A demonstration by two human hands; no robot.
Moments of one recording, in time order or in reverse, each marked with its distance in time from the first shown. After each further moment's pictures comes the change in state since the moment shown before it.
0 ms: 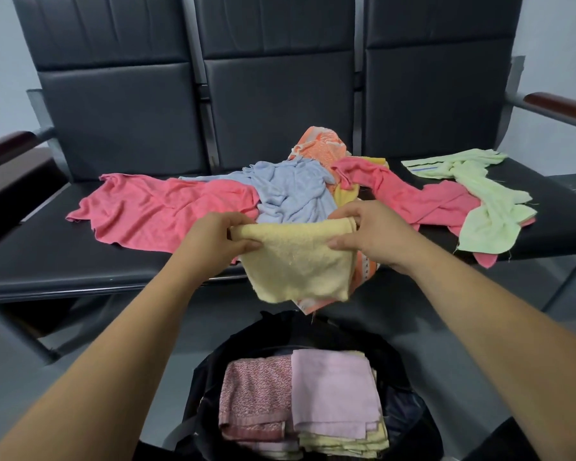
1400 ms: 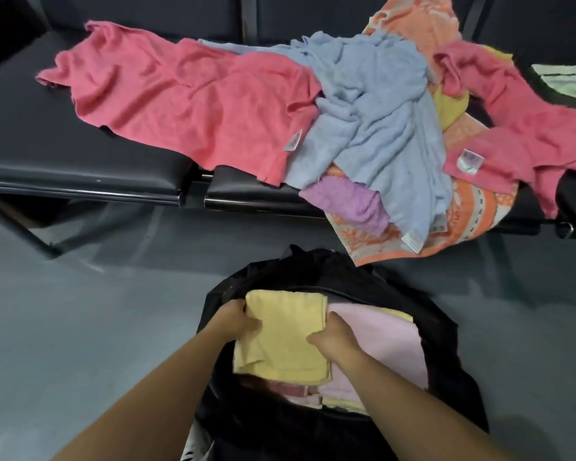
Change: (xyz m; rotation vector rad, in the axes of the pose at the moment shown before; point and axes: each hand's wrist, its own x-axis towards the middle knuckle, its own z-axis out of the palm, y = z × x) left_hand -0.087 -0.262 0.226 -0.058 -0.582 -0.799; right_hand -0.014 0.199 0.325 -0.018 -0.387 0.744
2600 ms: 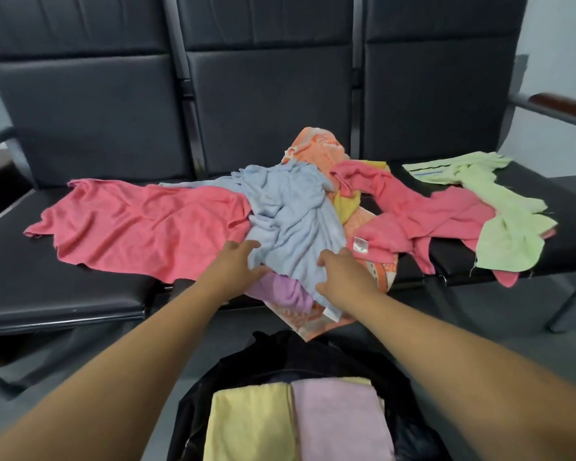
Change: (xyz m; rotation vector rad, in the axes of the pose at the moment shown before) left_hand -0.103 0.232 -0.149 0.262 0.457 0.611; right_hand -0.105 -0.117 -0.233 -0.462 0.545 -0.496
